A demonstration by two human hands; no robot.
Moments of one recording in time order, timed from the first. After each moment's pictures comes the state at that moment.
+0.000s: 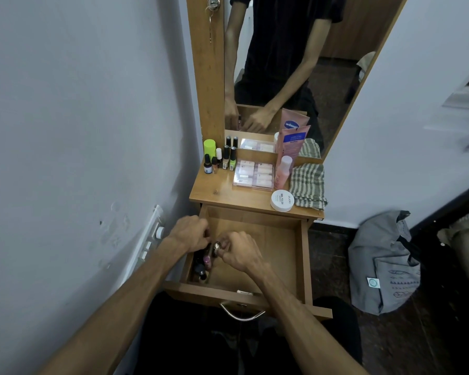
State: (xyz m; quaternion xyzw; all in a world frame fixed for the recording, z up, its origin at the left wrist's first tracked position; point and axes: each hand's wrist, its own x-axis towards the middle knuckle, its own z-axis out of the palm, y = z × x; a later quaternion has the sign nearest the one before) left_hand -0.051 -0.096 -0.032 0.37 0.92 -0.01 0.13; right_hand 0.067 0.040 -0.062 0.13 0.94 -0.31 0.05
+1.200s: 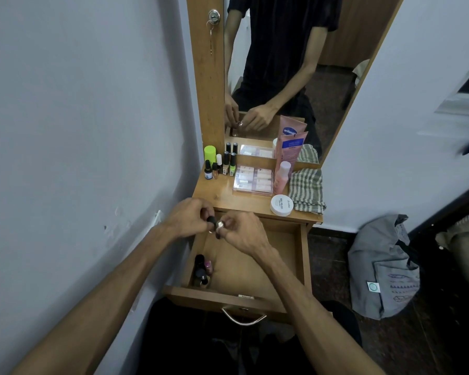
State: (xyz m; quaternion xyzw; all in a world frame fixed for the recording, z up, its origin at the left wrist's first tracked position) left_hand -0.067 -0.096 0.027 0.37 0.89 0.22 0.17; right_hand 0.051 0.056 -0.008 0.14 0.92 -0.36 -0.06
